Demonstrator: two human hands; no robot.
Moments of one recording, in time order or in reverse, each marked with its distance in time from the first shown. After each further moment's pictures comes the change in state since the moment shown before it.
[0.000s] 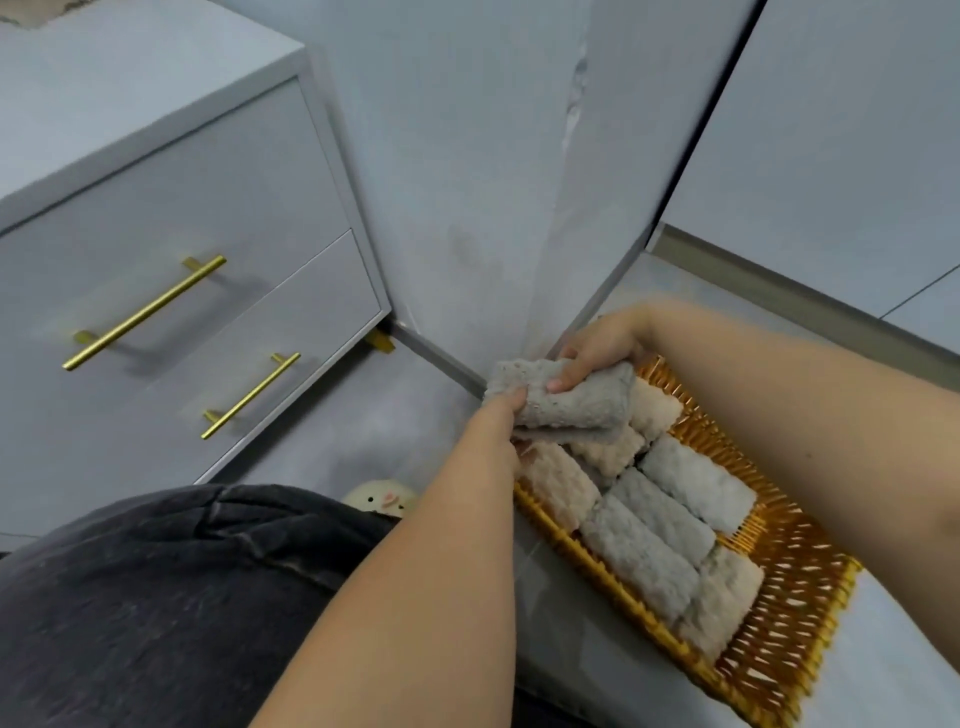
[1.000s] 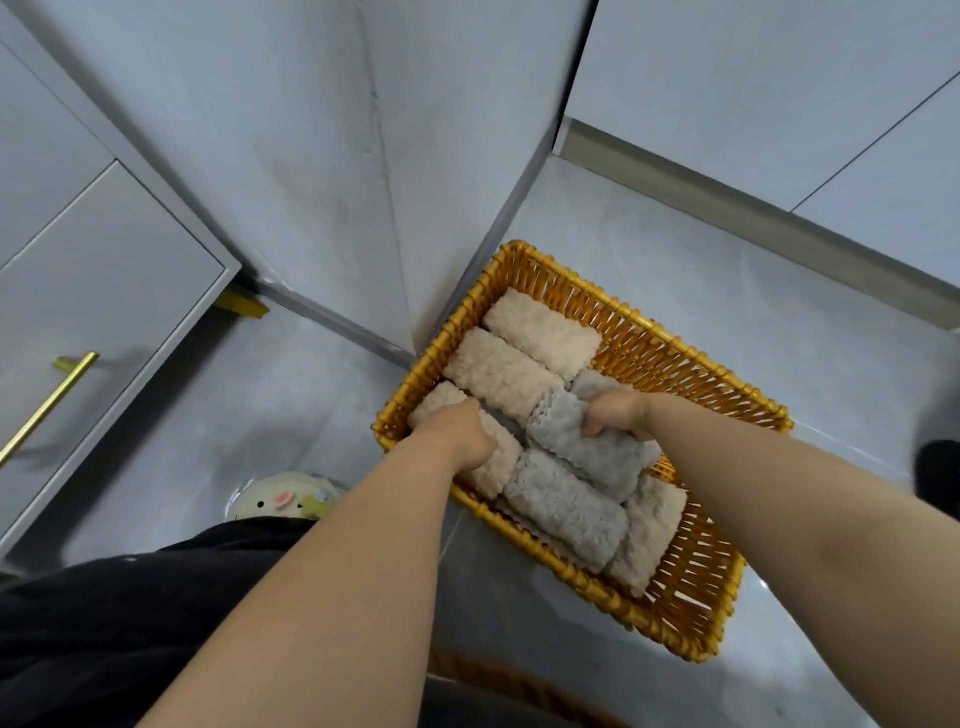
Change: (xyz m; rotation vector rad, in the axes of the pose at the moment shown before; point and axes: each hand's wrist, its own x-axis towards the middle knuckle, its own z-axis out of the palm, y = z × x) left_hand 0.096 -0.047 0.028 1.820 -0.135 0.414; right_hand 0.070 0.204 0.065 0.463 0.285 0.370
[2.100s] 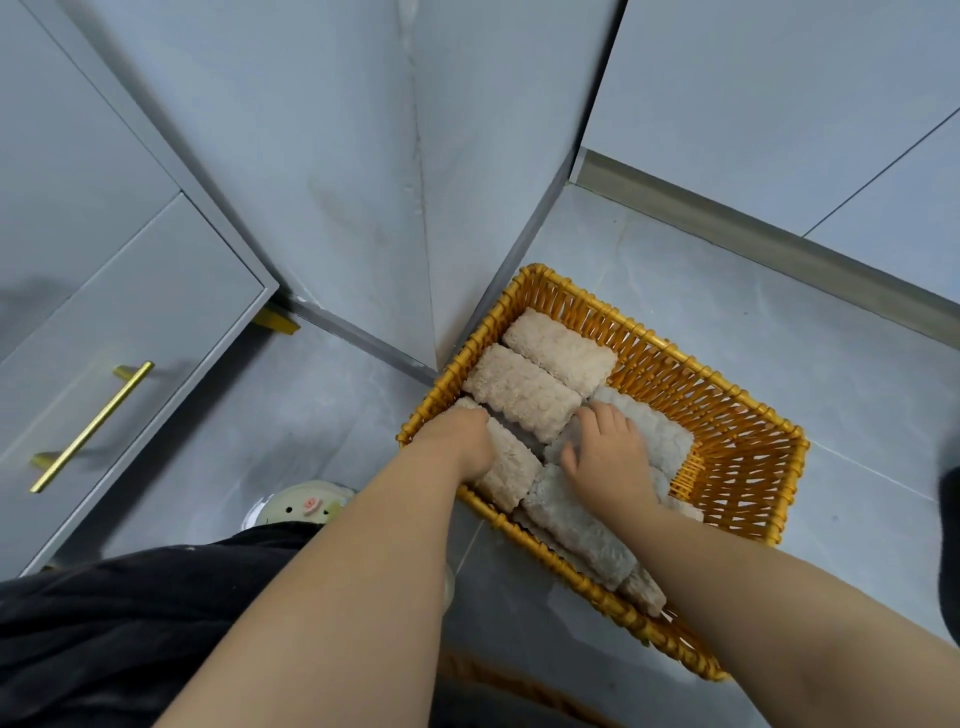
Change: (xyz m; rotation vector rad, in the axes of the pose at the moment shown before) left_hand -0.018 -0.007 -0.015 0.127 0.058 0.051; right_hand -0.026 0.011 0.088 -0.528 0.973 -0.548
